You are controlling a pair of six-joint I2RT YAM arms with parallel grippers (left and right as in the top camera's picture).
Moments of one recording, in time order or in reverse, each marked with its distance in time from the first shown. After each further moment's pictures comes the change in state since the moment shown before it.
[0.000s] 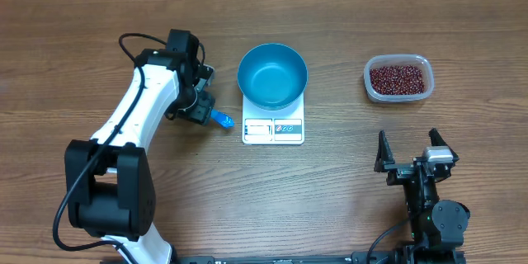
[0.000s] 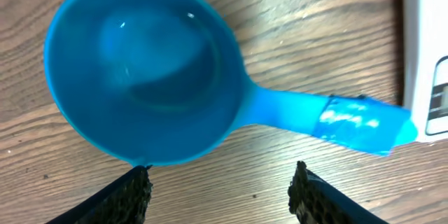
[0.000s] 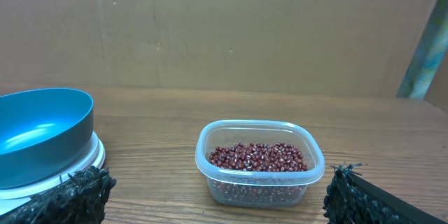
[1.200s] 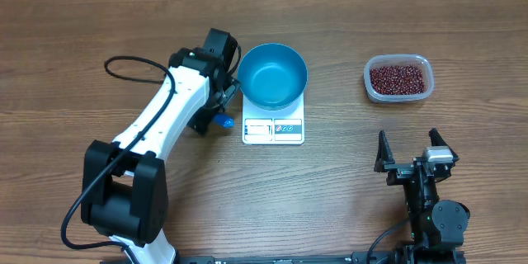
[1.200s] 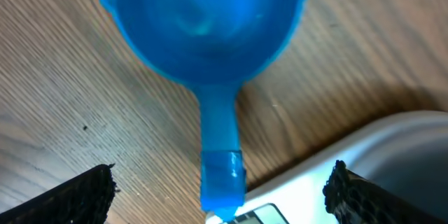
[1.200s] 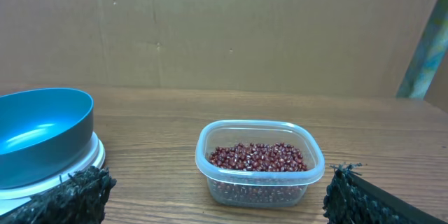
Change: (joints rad) left arm -0.168 0.000 0.035 0.014 -0.116 -1.472; right arm 0.000 0.000 0.000 0.000 0.000 -0.001
